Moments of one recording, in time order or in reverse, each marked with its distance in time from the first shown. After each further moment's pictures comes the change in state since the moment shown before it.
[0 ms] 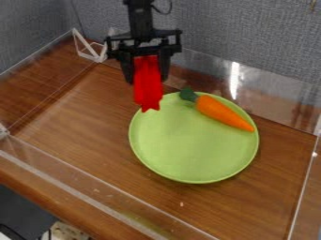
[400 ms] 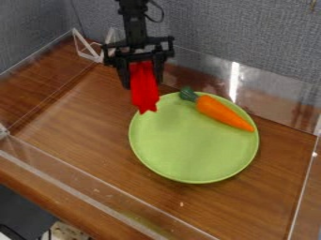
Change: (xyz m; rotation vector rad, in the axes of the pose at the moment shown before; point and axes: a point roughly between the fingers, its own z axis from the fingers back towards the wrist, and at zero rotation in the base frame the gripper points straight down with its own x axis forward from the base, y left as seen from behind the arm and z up) arm 0.014 0.001 -0.008 -0.005 0.017 0.031
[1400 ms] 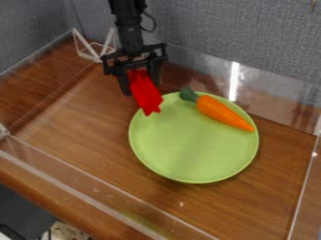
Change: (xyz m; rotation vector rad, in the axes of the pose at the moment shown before) arm 0.031 0.012 -0.023 -0.037 0.036 0.217
